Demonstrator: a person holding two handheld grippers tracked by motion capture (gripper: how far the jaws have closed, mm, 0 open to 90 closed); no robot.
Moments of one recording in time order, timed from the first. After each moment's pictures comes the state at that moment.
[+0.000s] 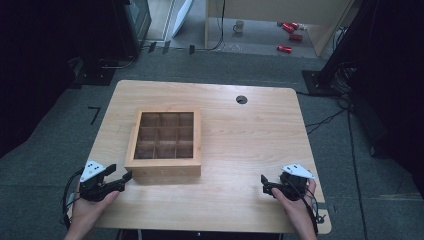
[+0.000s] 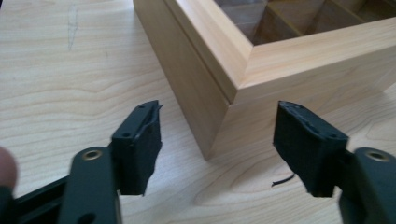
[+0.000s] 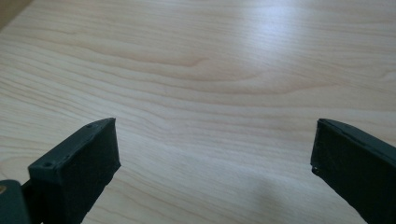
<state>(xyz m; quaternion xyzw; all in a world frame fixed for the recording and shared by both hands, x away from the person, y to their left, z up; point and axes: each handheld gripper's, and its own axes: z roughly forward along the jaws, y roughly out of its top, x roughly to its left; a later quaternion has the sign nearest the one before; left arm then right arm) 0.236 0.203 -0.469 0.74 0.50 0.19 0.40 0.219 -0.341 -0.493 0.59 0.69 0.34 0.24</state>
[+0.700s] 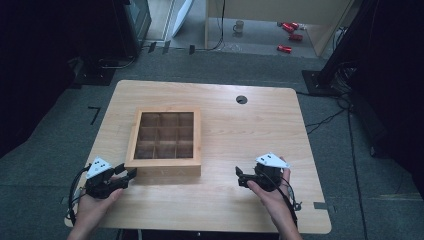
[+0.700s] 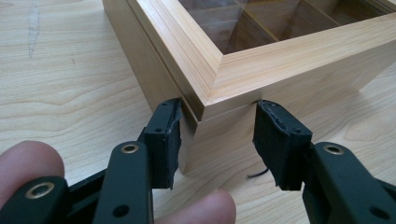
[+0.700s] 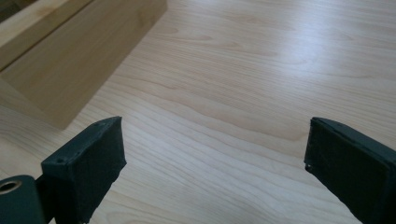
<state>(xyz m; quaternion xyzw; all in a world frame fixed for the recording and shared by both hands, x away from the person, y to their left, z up) 0.243 0.195 -0.472 0.75 0.48 0.17 0.42 0.240 -0.270 -0.465 0.53 0.72 0.39 0.23</state>
